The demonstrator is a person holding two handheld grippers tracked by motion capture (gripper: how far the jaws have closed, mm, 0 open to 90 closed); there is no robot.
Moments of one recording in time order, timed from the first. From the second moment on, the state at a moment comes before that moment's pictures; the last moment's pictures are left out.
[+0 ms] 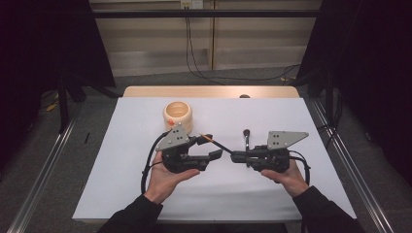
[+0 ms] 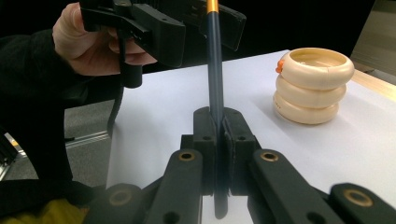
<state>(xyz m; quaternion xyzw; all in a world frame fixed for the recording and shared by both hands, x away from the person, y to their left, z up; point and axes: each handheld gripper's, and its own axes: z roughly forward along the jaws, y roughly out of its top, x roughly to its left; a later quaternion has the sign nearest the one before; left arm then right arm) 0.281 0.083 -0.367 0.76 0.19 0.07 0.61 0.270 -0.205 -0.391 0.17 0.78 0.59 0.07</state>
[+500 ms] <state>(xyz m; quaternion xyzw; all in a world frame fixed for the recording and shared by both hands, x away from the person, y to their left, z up) 0.285 0.082 -0.368 0.75 0.20 0.04 0.63 0.271 -0.203 -0.393 0.17 0.79 0.59 0.07</state>
